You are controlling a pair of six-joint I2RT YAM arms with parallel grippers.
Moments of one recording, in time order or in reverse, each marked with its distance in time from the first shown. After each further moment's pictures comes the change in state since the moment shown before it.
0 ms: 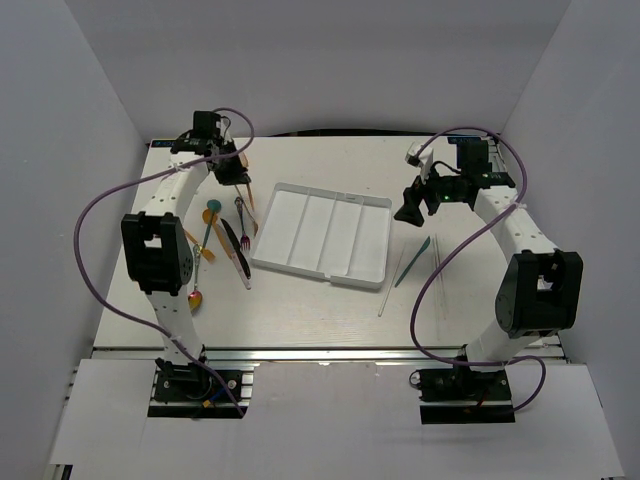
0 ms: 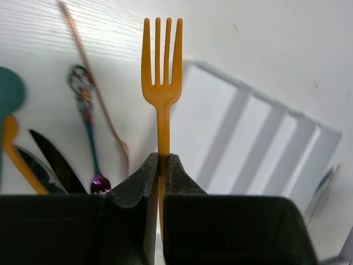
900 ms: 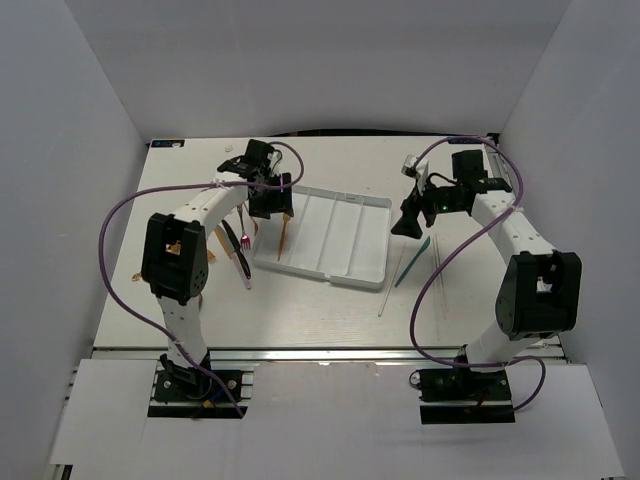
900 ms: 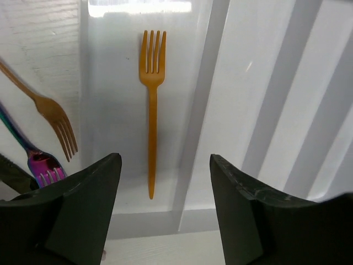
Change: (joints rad) left arm -0.264 -0.074 -0.259 0.050 -0.068 0.142; right arm 0.013 -0.017 -0.057 -0.074 -0.076 -0.047
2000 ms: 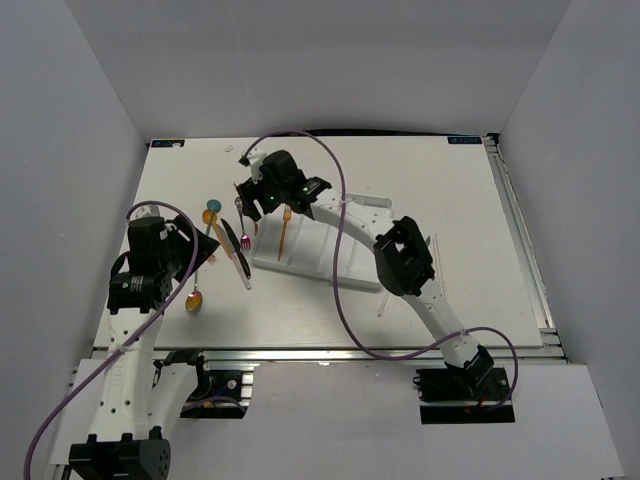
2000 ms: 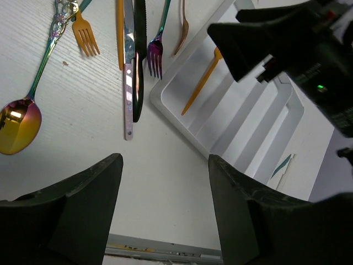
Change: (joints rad) left arm 0.363 -1.172 -0.704 -0.090 -0.026 -0.409; right arm 0.729 0.814 0.950 0.328 0.665 0.769
